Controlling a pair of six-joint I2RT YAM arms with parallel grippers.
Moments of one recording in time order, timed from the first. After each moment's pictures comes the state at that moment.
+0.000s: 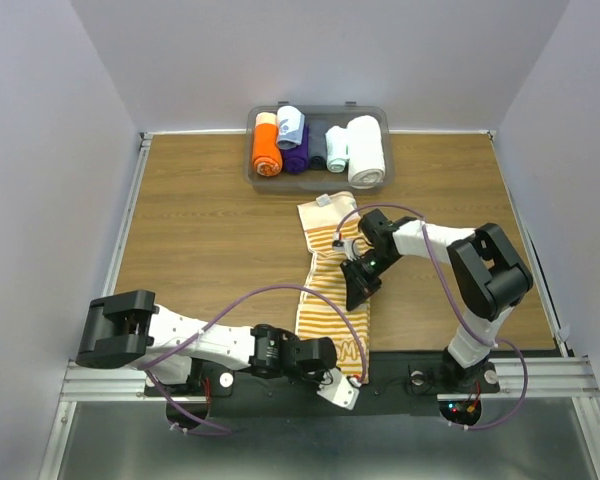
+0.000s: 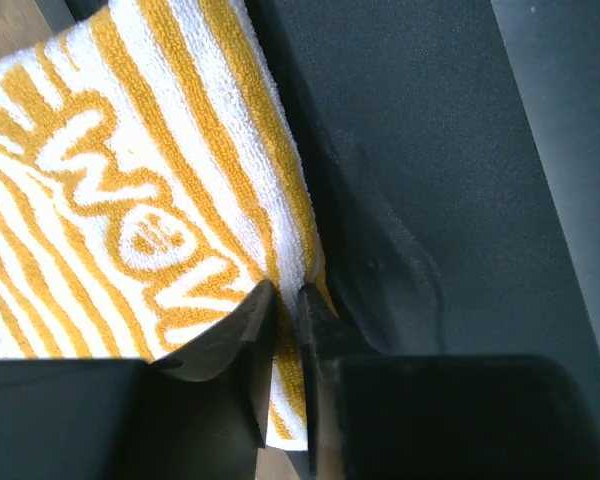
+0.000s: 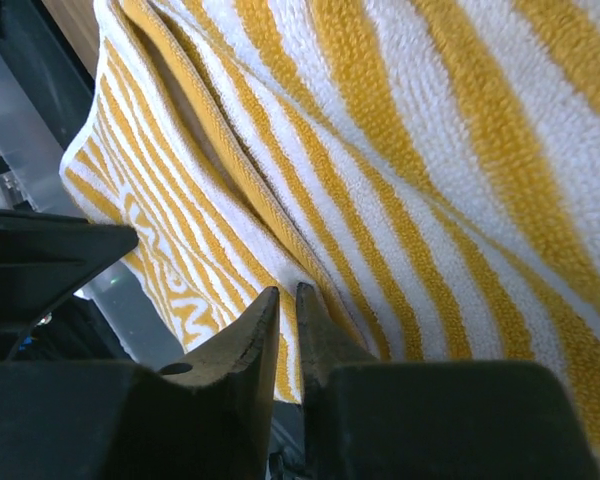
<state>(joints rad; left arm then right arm) -1.58 1.35 0.64 -0.26 0.03 0.48 0.51 1.78 0.98 -0.69 -0.79 -0.11</state>
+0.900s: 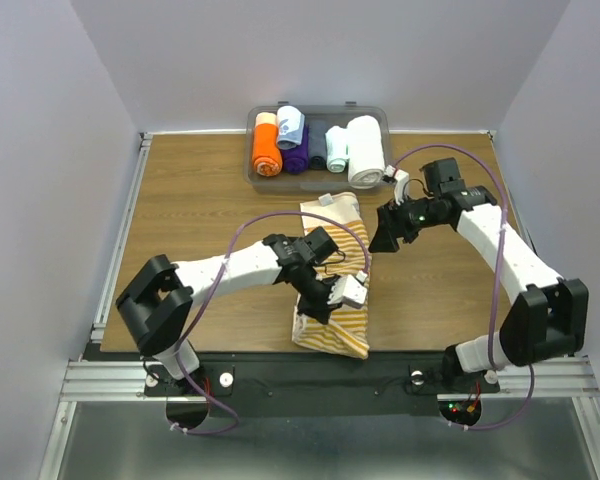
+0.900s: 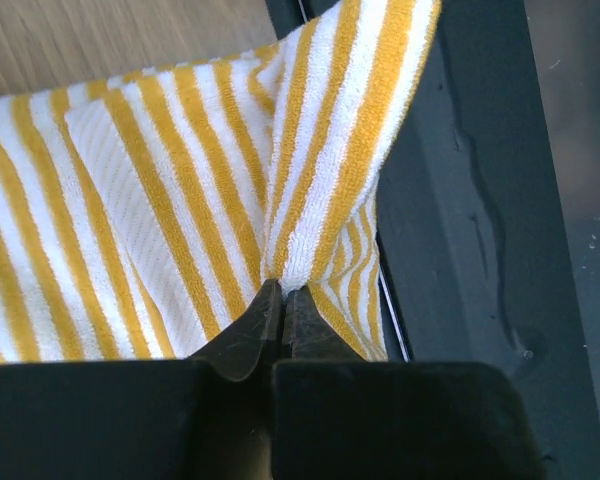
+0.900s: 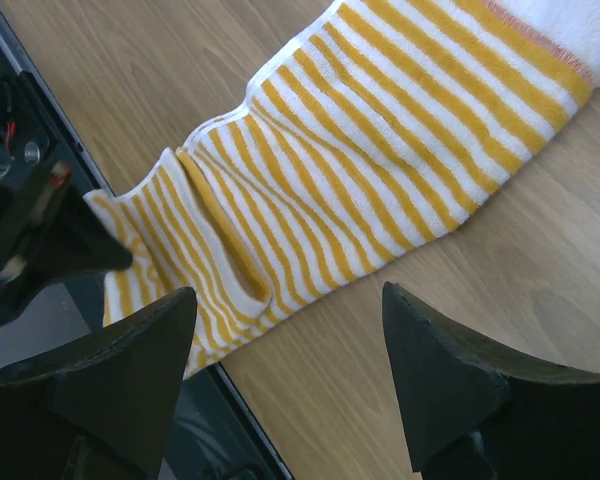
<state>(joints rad) -1.00 1.57 1.09 -0.70 0.65 0.71 0.22 1.45 1.19 -0.81 -0.76 -0.25</state>
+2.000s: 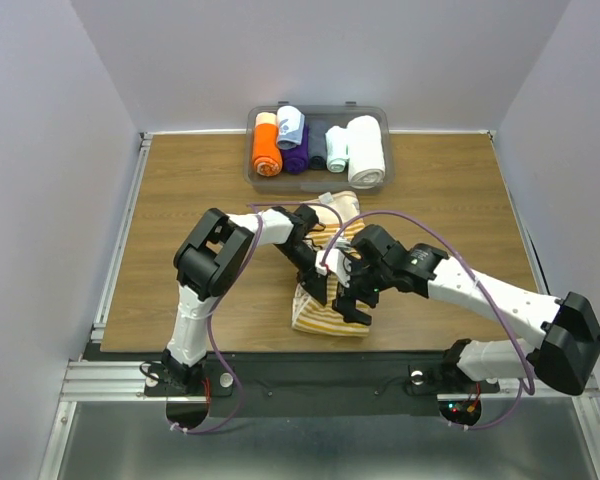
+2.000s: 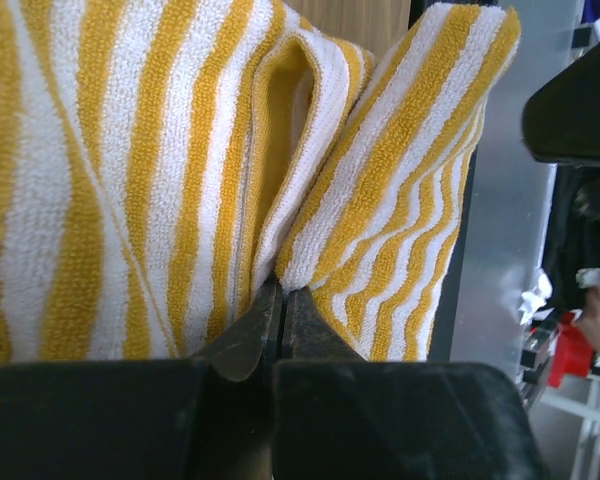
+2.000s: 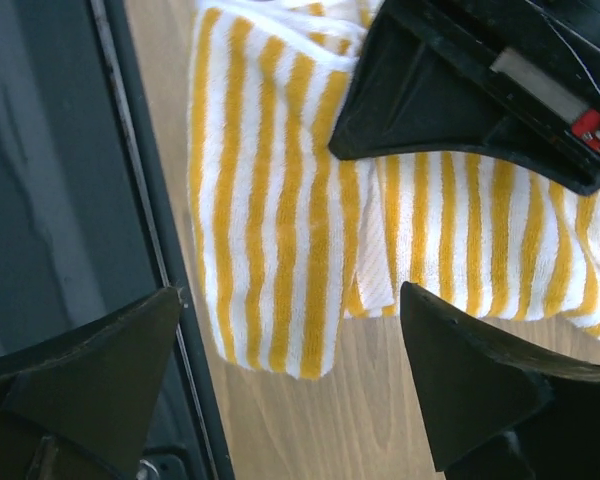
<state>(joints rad) -0.67 2.09 1.32 -0.77 1.03 0.47 0.86 1.25 0.93 -0.70 -0.38 -0.44</state>
